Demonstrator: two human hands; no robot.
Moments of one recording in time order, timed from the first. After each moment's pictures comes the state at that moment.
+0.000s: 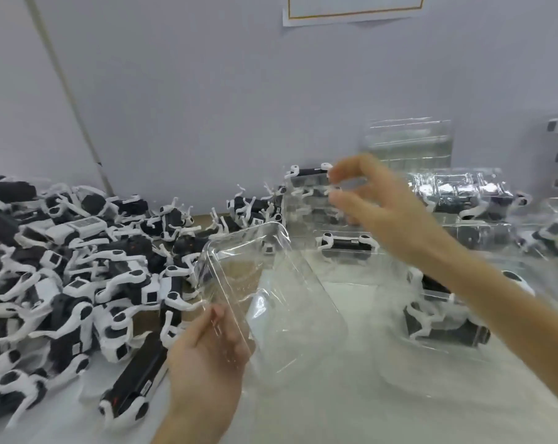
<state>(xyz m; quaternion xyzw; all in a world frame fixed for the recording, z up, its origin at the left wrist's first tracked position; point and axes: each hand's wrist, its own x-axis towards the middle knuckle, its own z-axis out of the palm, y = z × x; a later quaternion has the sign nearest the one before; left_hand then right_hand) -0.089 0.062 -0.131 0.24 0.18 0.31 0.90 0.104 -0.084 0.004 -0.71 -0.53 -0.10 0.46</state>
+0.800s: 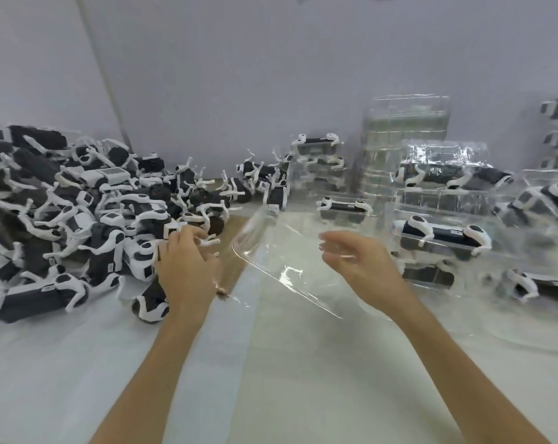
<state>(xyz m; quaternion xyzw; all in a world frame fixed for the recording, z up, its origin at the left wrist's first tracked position) -0.108 0.086 -0.134 0.77 0.43 0.44 0.18 0.043 -0.120 -0.099 -0.76 -0.41 0.05 0.50</state>
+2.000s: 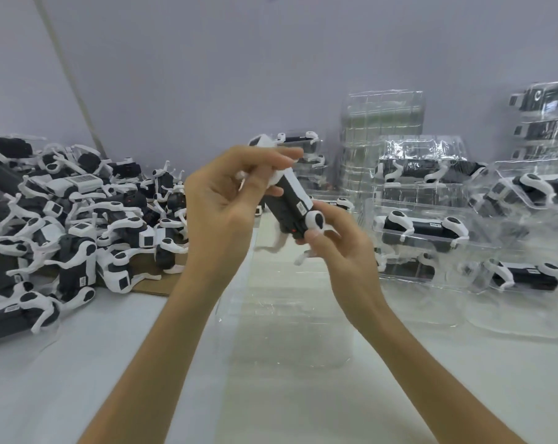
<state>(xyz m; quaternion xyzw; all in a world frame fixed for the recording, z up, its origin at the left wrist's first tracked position) -0.087 0.000 -0.024 0.68 -0.10 0.53 0.49 0.011 -0.116 -0.086 -0.56 -0.41 0.04 0.72</state>
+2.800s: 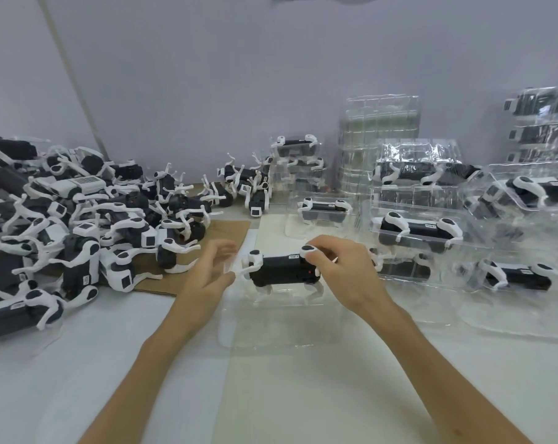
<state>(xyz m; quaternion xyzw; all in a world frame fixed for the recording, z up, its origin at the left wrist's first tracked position) -0.110 0.063 -0.139 0.82 0.15 0.29 0.48 0.047 -0.120 -0.110 -0.78 -0.42 -0.01 0.47</state>
